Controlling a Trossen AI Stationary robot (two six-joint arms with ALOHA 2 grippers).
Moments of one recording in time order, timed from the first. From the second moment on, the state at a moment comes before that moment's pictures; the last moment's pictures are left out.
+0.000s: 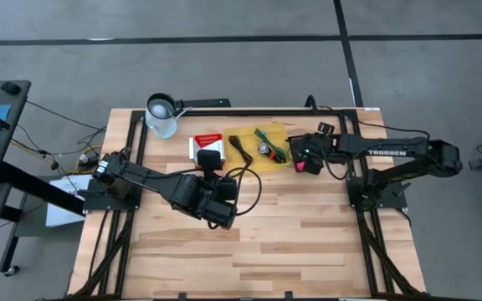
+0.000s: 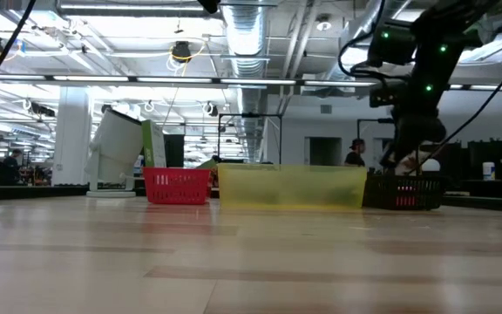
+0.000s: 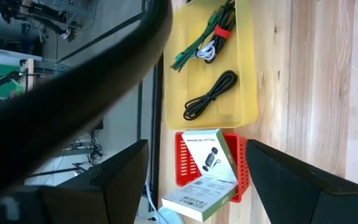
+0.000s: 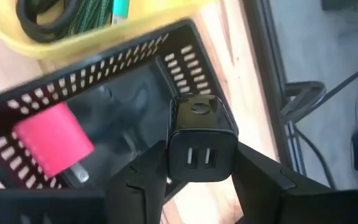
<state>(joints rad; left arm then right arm) -0.37 1.89 2.02 -1.56 -0.86 -0.23 -0.30 1.20 0.71 -0.73 0.52 -0.16</state>
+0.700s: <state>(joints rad) -0.37 1.89 2.02 -1.57 -0.56 -0.12 -0.31 1.20 0.71 -0.72 0.52 -0.15</state>
